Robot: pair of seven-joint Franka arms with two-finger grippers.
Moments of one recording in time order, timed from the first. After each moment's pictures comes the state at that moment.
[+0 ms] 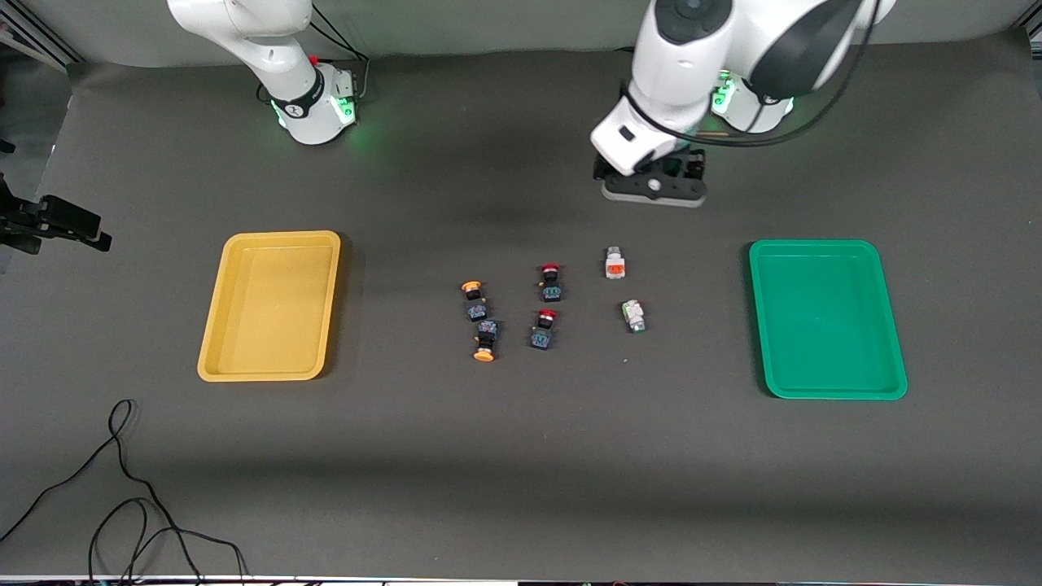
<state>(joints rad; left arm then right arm) -0.52 -0.04 -0.19 -1.94 -0.01 1.87 -0.58 -0.04 0.06 -0.04 -1.48 0.00 1.49 -0.08</state>
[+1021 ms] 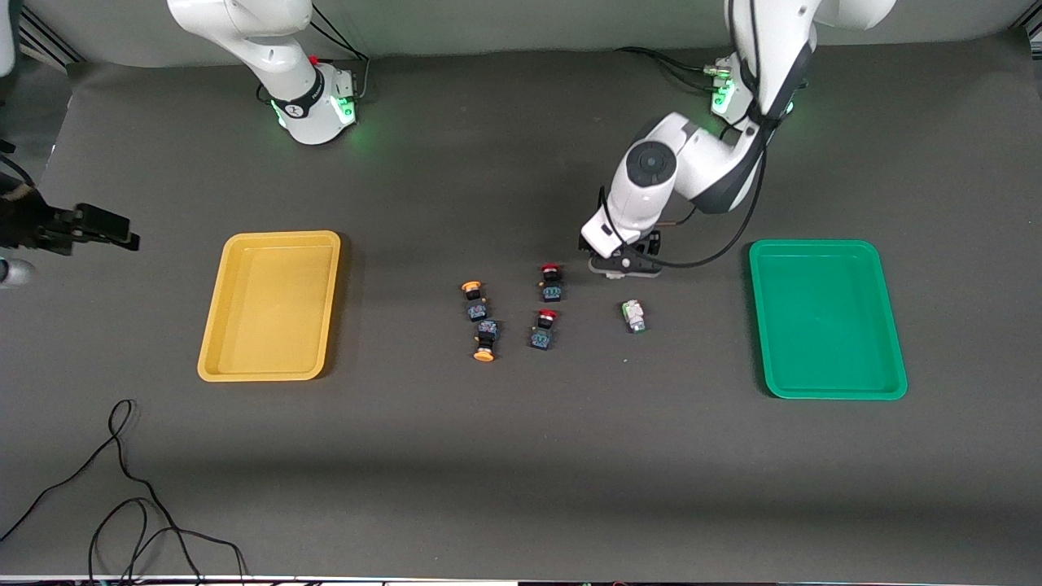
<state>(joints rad) -0.52 0.35 -0.17 -2.25 -0.01 2.59 -0.60 -0.02 0.11 -0.03 -1.49 0.02 1.45 -0.08</state>
